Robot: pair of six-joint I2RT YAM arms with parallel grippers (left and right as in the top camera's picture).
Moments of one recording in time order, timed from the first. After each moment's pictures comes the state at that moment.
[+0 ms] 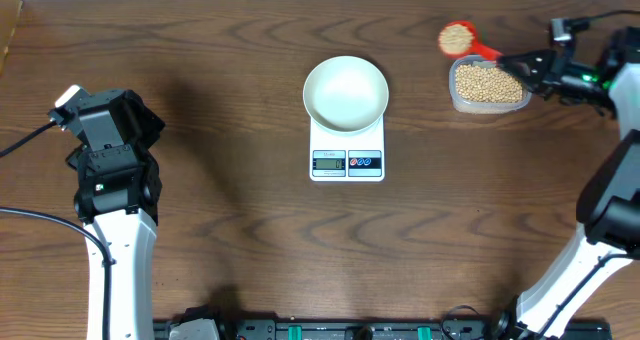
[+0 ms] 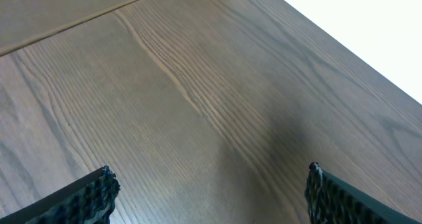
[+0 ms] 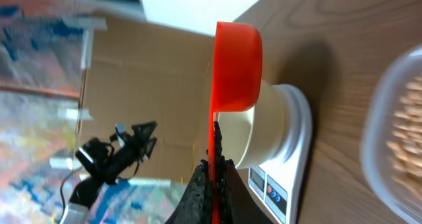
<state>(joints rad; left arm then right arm) 0.23 1.19 0.97 -0.47 -0.40 -0.48 -0.35 2.15 1.71 -0.97 -1.45 -0.13</state>
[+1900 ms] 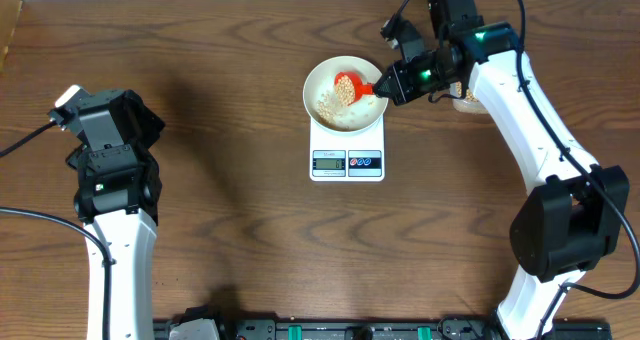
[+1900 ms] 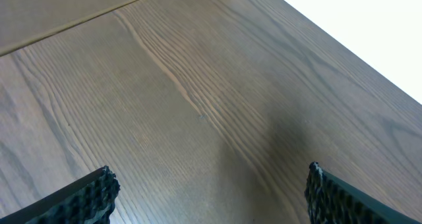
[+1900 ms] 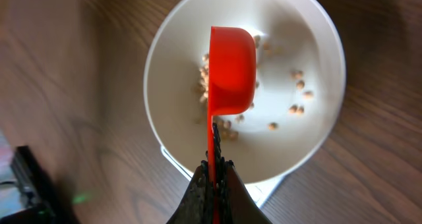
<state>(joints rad) 0.23 1.19 0.97 -0.47 -0.40 -0.48 0.27 1.96 1.77 -0.95 -0.57 -0.11</state>
